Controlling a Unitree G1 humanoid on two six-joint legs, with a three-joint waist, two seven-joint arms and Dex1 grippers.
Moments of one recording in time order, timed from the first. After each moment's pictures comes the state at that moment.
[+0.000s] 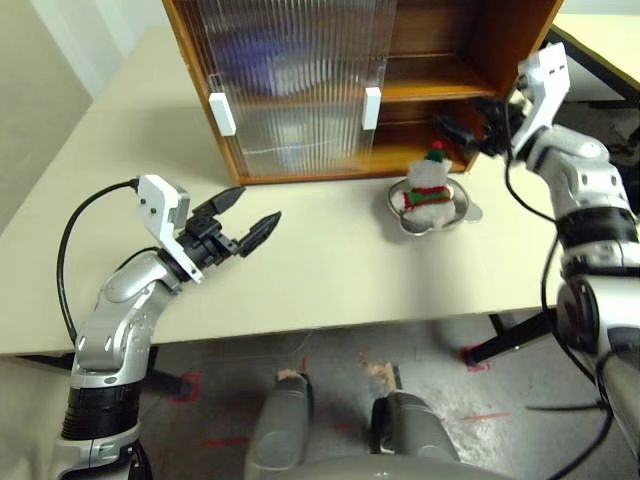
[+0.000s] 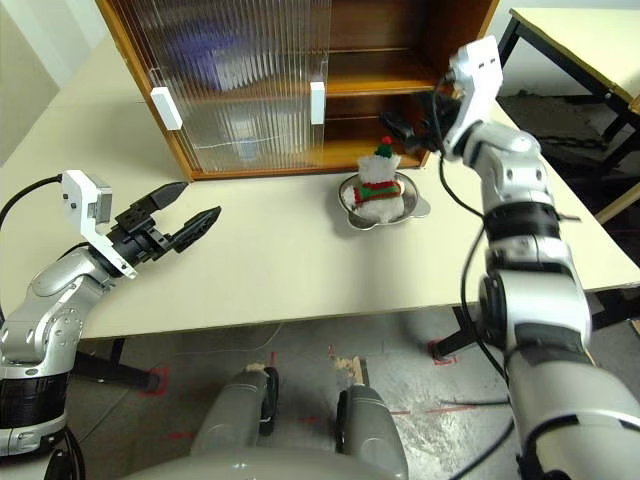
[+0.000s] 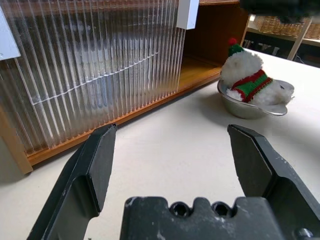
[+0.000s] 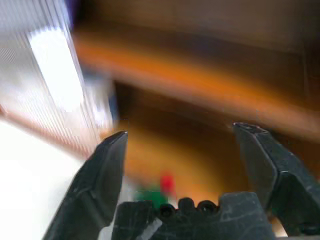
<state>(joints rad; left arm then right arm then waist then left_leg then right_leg) -0.15 0.49 0.19 -0.25 -0.49 0.36 -0.70 -0.86 -0.55 -0.14 0.58 0.16 0.30 0.81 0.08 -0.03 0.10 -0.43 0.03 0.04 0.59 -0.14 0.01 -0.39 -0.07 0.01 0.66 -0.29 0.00</state>
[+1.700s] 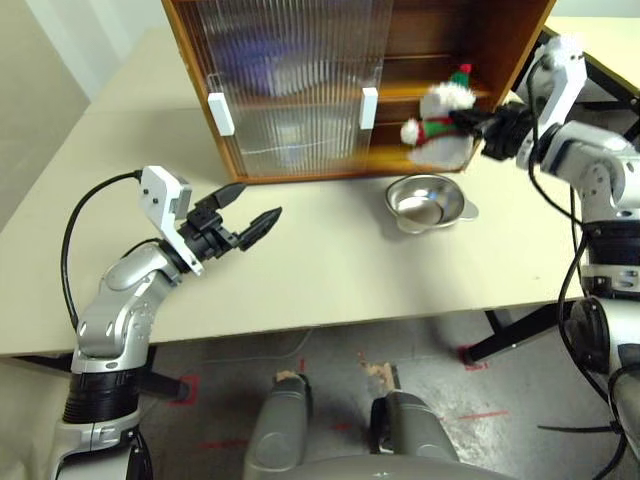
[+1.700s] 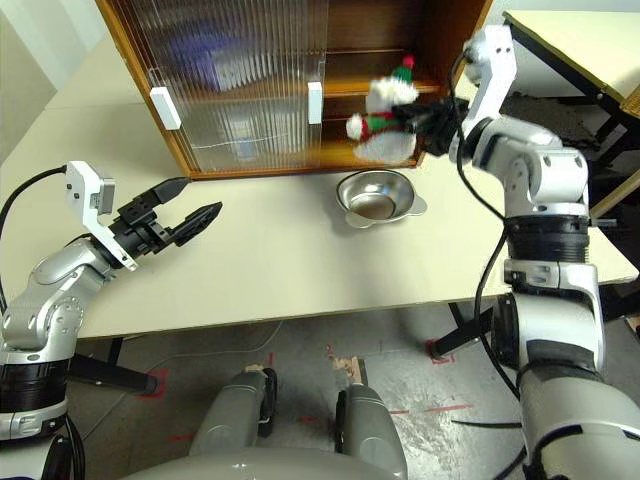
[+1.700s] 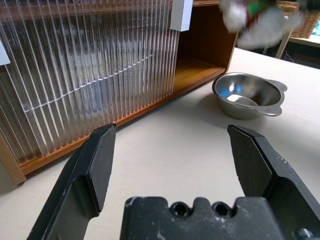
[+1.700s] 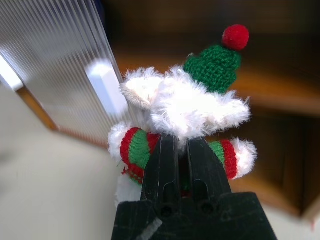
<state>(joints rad) -0.20 0.51 0.18 -0.19 -0.49 0.37 -0.73 -0.93 -0.55 -0.17 0.38 0.34 0.62 0.72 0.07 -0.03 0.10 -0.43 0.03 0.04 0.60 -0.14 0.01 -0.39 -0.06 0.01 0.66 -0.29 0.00</state>
